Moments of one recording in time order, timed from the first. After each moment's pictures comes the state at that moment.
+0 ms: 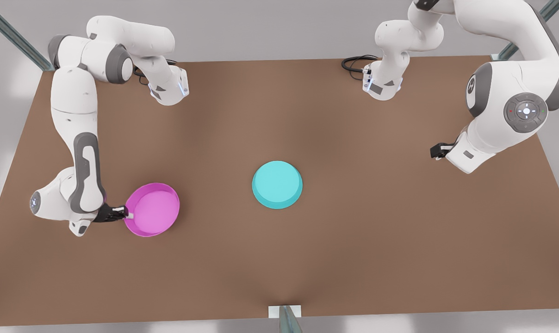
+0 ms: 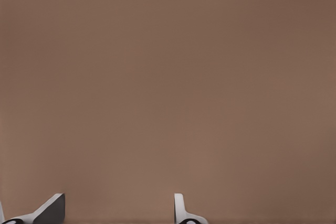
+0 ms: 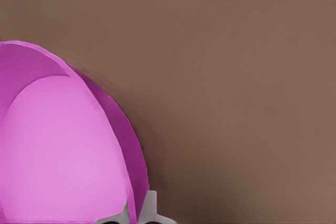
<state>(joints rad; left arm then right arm) -0.08 0.20 -0.05 -1.37 0.18 1.38 -0.08 0.03 0.69 -0.30 -1.70 0.69 2.06 -0.90</state>
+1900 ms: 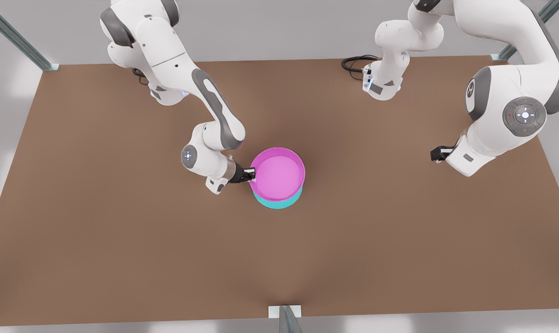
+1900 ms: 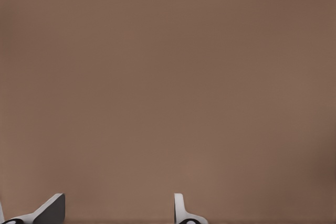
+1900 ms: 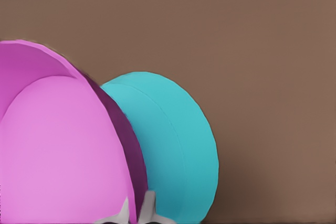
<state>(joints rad) -0.08 0.21 -0.05 -1.37 0.18 1.40 -0.08 0.77 0.45 -0.19 -1.96 0.94 2.44 -0.21</state>
